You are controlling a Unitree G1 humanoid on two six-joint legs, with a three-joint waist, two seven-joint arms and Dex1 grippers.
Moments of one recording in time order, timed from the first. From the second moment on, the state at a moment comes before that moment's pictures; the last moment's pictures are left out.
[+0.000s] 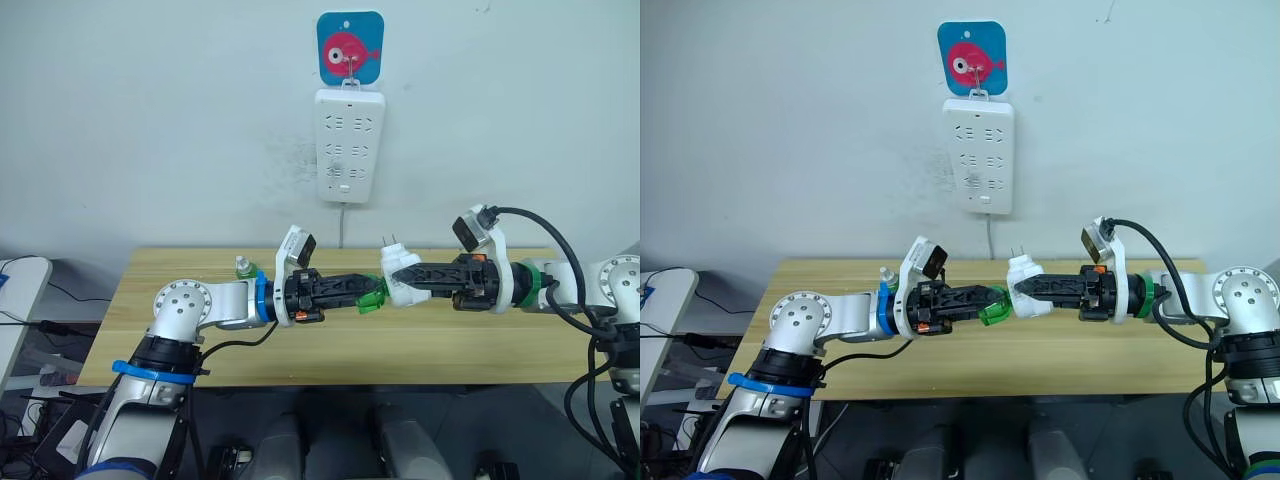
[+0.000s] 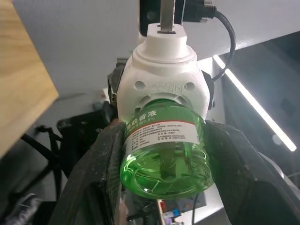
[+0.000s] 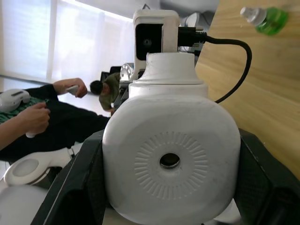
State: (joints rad) left arm -0.56 0.48 -0.08 0.11 -1.60 1.28 -0.54; right arm -0.57 -0.78 0.02 0.08 1.97 1.36 0.18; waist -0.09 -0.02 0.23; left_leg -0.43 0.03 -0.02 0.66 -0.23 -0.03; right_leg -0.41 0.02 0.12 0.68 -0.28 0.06
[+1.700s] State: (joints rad) left arm -0.68 0.43 -0.10 0.52 0.69 -1.29 -0.27; right arm -0.61 -0.66 -0.18 0.19 1.94 1.34 -0.01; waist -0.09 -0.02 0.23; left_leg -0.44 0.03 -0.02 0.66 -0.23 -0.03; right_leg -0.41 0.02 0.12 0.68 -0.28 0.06
